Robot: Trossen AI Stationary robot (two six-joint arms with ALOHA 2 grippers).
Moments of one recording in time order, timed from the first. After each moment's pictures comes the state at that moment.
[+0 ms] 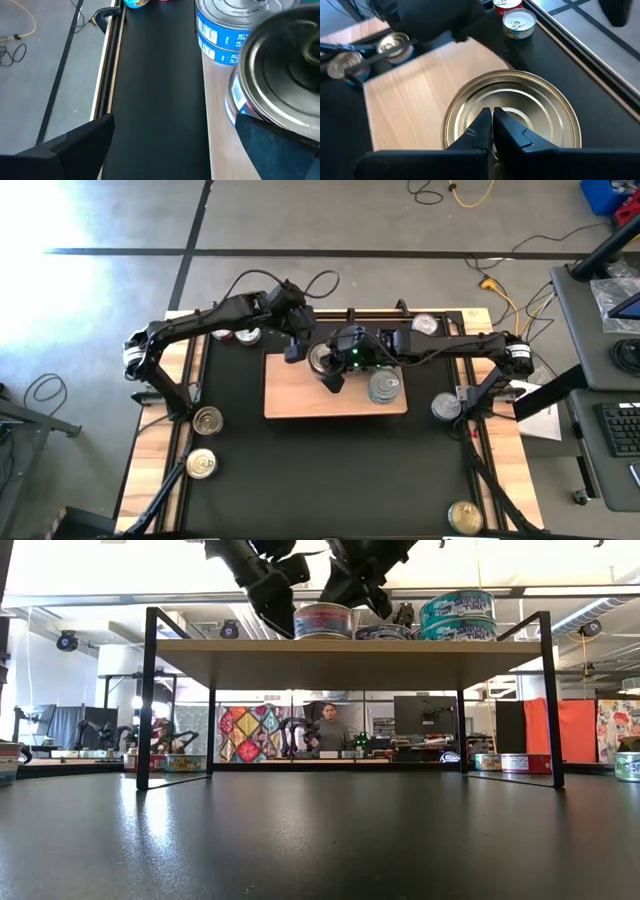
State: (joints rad) left arm 0.41 1.62 1.51 -0.69 0.06 0.42; right arm -0.10 1.75 1.49 -0.52 0.14 0.32
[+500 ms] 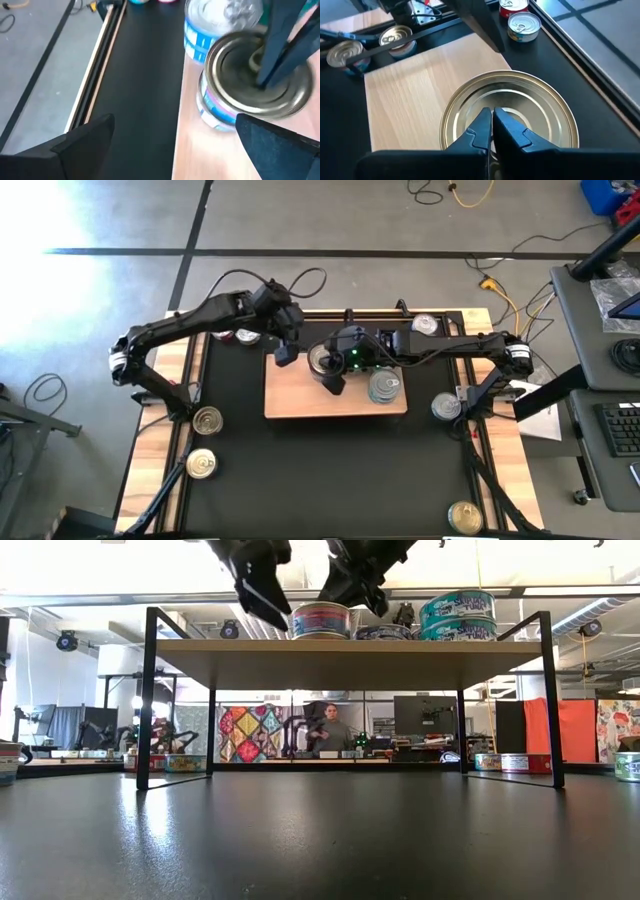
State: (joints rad) left arm 0.39 1.51 1.51 -0.81 0.06 0.22; right arm -0.10 1.75 1.48 -0.52 0.13 0.22
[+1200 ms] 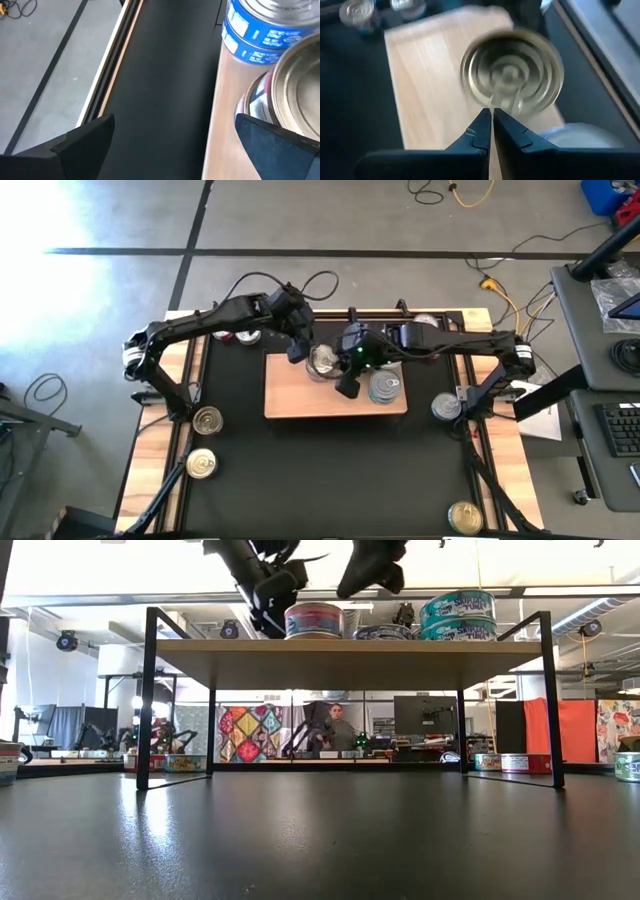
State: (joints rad) left arm 0.39 1.62 1.51 -0.74 -0.04 0.20; right arm -0.08 1.65 1.66 -0.85 0.08 0.20
